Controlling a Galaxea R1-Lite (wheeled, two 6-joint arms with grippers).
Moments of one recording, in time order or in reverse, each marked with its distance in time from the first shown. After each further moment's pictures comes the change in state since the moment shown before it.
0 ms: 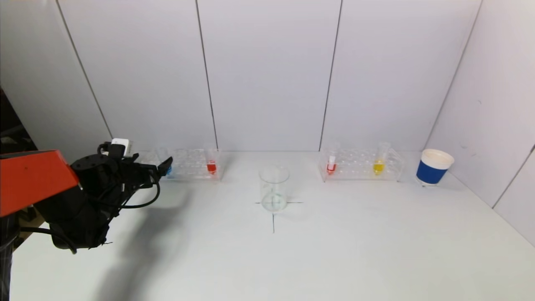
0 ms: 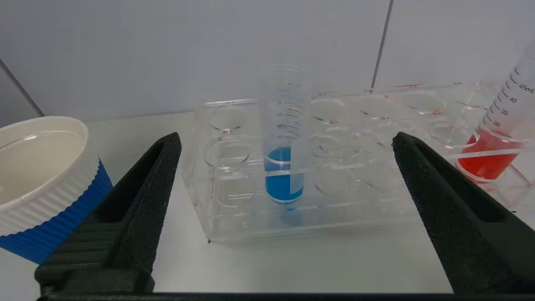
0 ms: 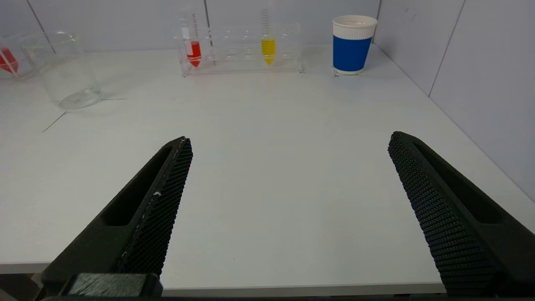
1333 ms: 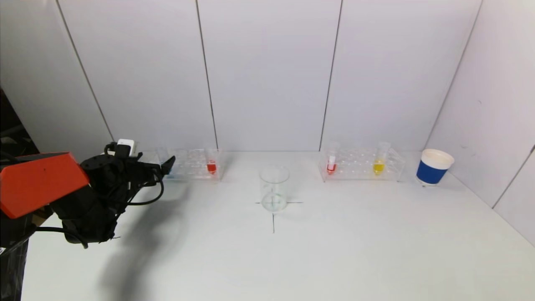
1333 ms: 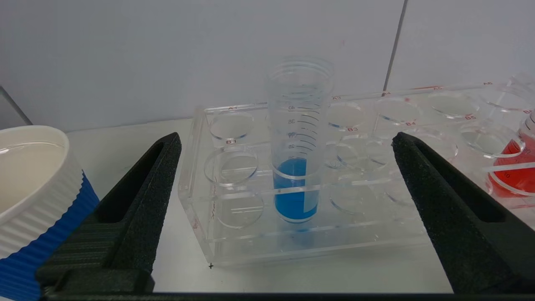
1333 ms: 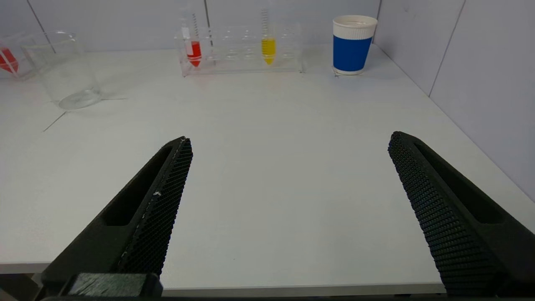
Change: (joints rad) left arm 0.005 0.084 -0.104 0.000 -0.016 0.007; right arm 0.000 0.000 0.000 0.000 0.000 0.000
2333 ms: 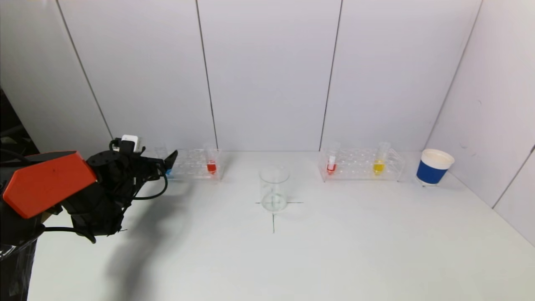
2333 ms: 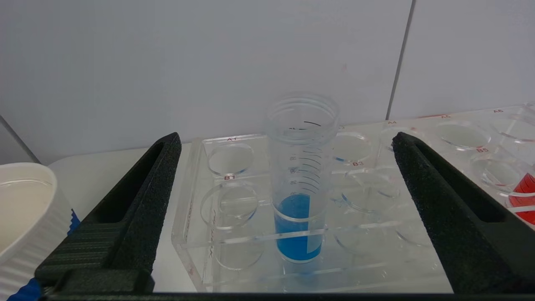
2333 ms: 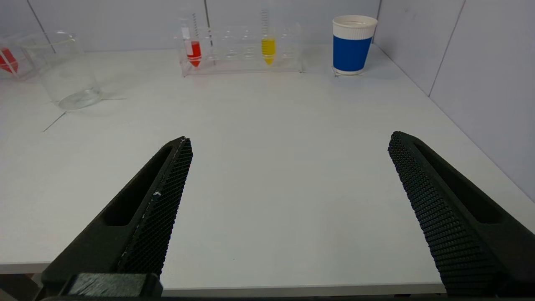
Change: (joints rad) left arm -0.011 0.040 -0.100 0.008 0.012 0.001; right arm 0.000 0.000 0.000 0.000 0.000 0.000
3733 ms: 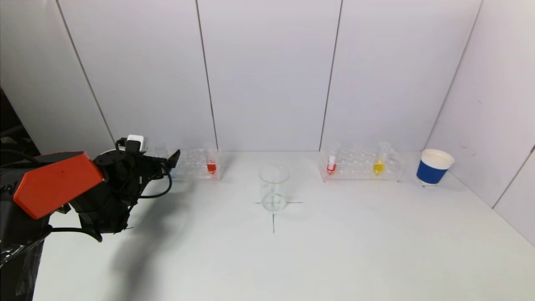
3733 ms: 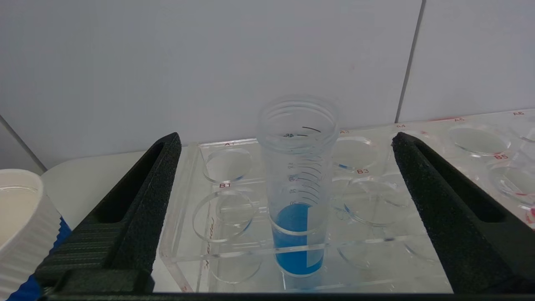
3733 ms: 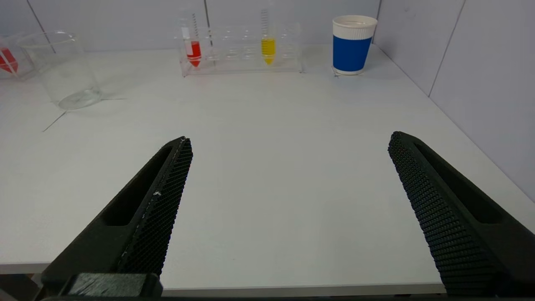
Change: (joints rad) left arm -0.020 0.028 -0.045 0.013 0.049 0.021; right arm 0.000 0.000 0.000 0.000 0.000 0.000
